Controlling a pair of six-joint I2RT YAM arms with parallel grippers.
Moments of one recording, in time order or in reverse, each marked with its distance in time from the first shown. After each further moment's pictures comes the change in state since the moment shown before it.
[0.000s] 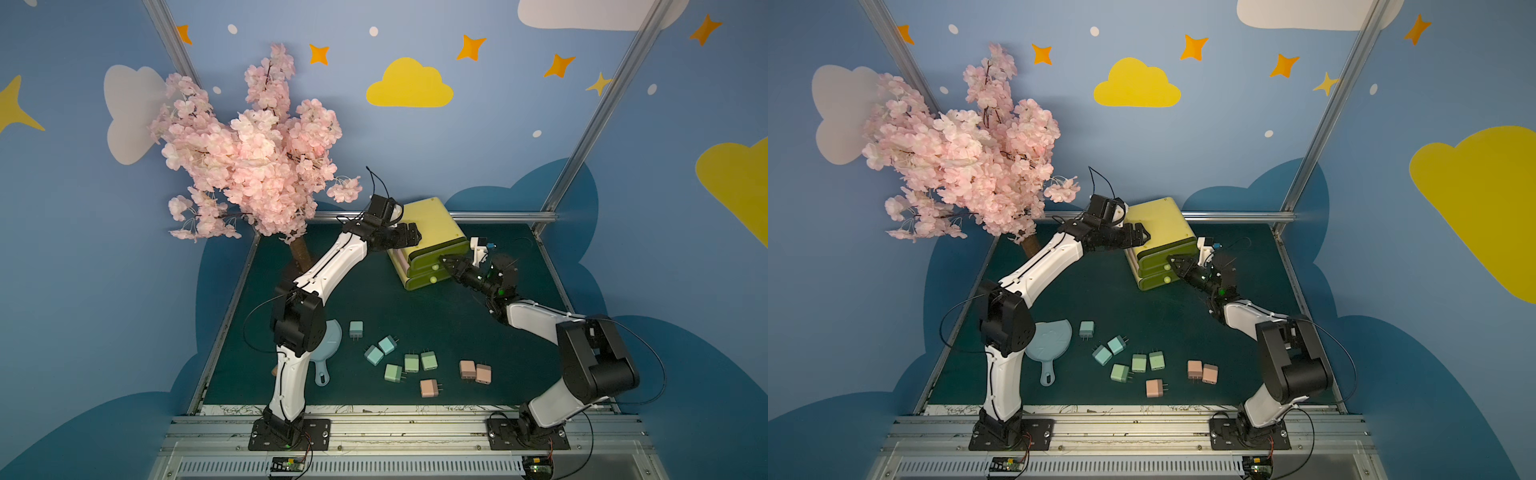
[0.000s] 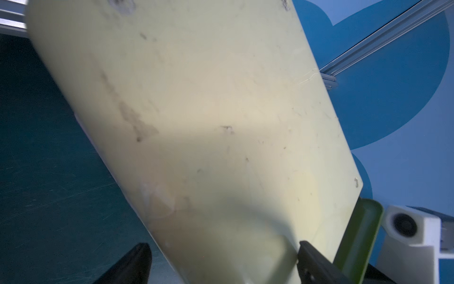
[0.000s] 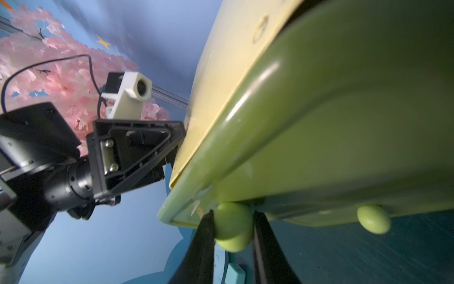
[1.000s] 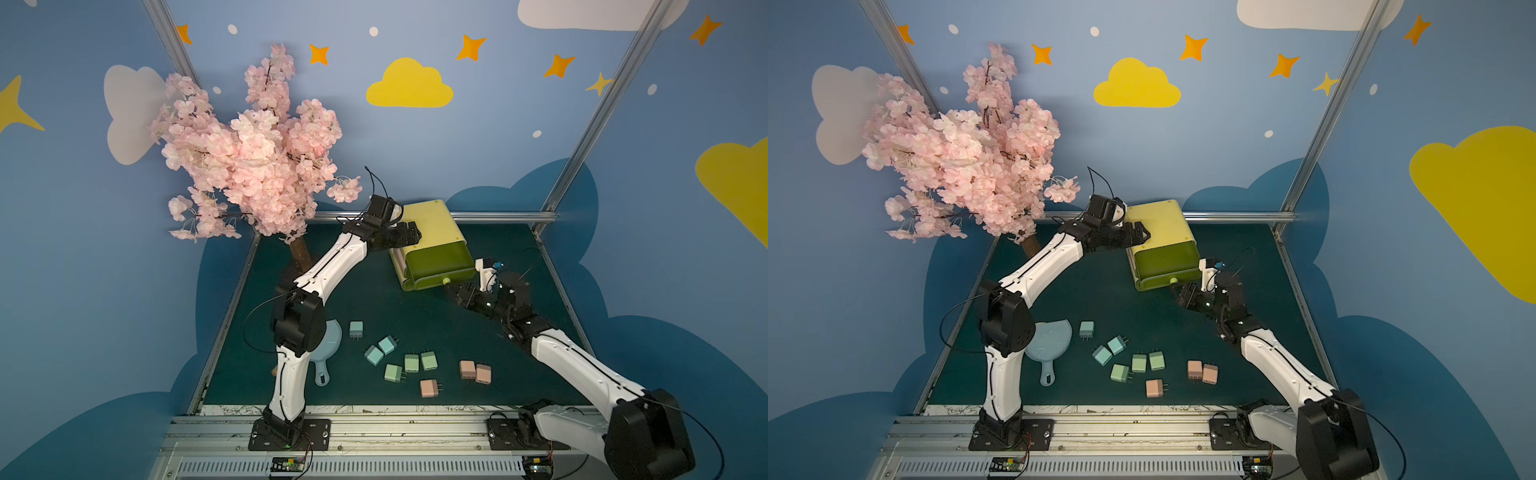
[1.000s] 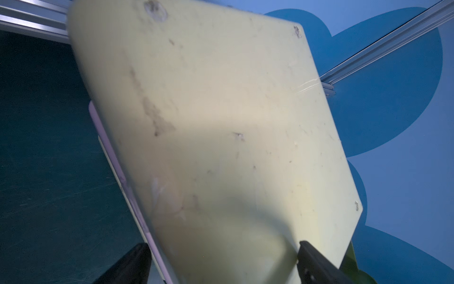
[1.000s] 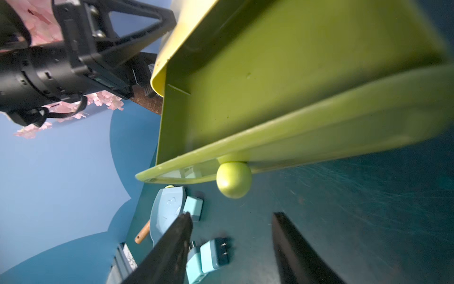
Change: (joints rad) left arm -0.003 -0.008 -0.009 0.016 -0.002 -0.035; right arm 0.045 -0.453 -0.088 -0.623 0.164 -0.316
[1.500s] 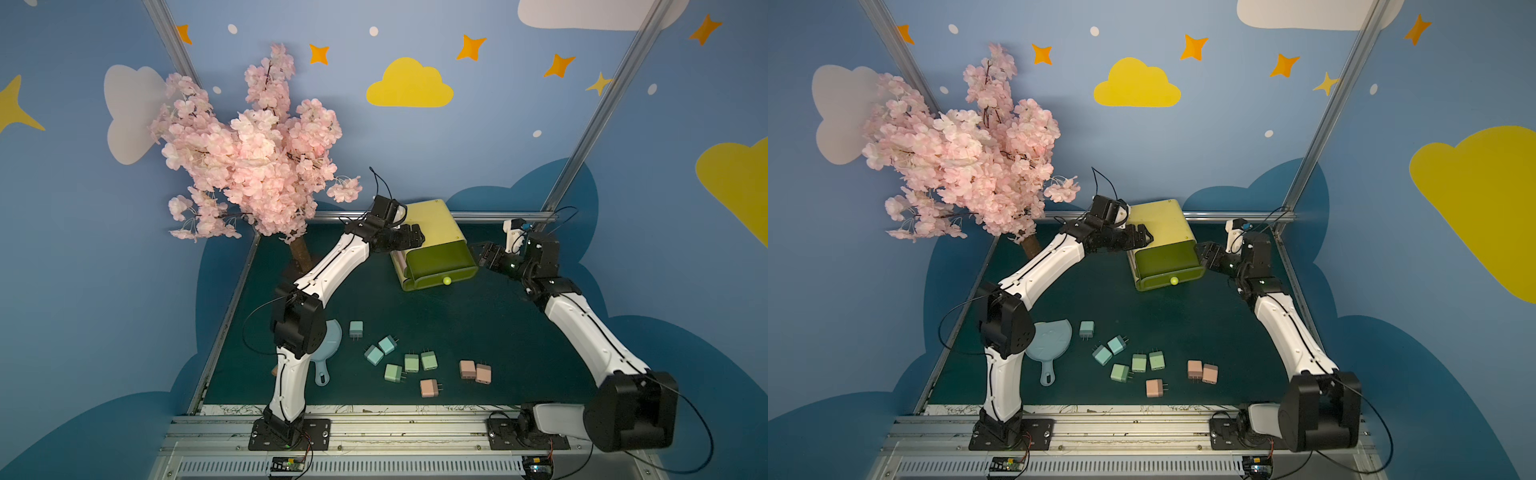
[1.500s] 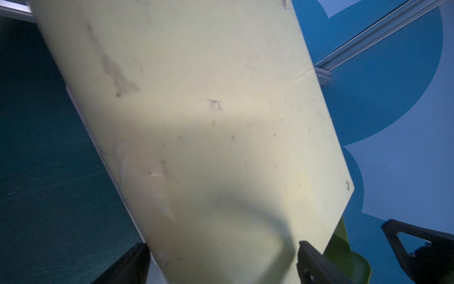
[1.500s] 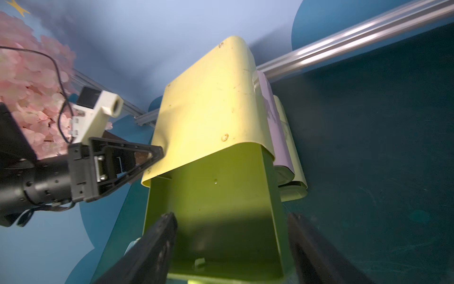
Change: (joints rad) left arm -0.023 0.010 0.040 -0.050 0.012 0.002; right arm -0.228 0.272 0.416 -0.173 -0.103 -0.166
